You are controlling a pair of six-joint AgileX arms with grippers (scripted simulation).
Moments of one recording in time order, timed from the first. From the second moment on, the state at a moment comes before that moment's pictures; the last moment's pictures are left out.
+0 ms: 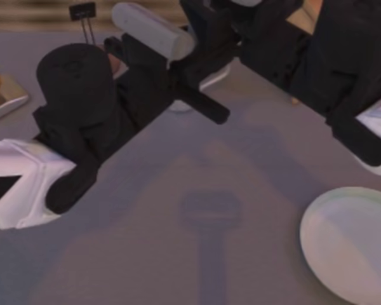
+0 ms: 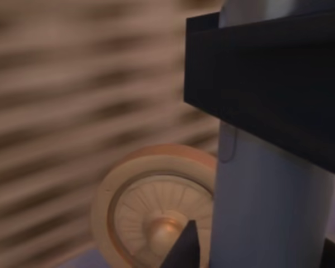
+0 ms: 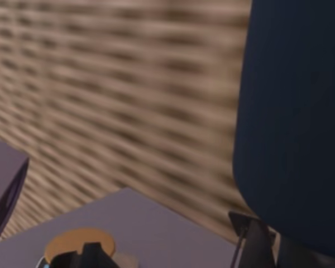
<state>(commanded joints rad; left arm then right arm) -0.63 1.57 0.75 0.85 0.15 0.01 0.65 1.62 0.99 0.66 -0.15 0.04</state>
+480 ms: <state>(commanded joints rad) -0.63 1.57 0.75 0.85 0.15 0.01 0.65 1.62 0.99 0.66 -0.15 0.04</state>
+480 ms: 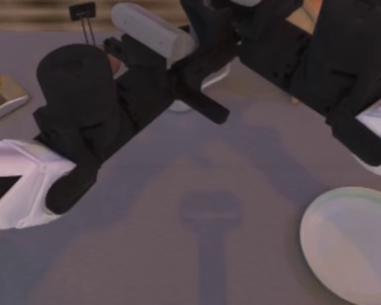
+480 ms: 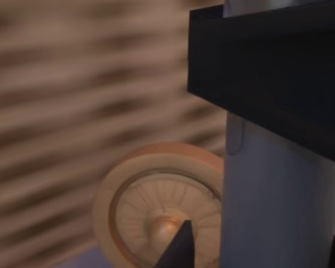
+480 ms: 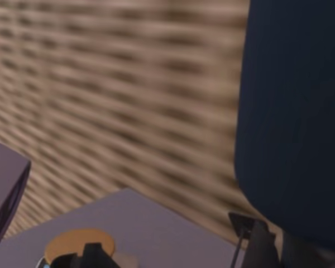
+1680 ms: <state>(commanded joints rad) -0.56 1.31 0.51 0.81 0.16 0.03 0.54 1.51 0.90 0.66 -0.25 0.03</state>
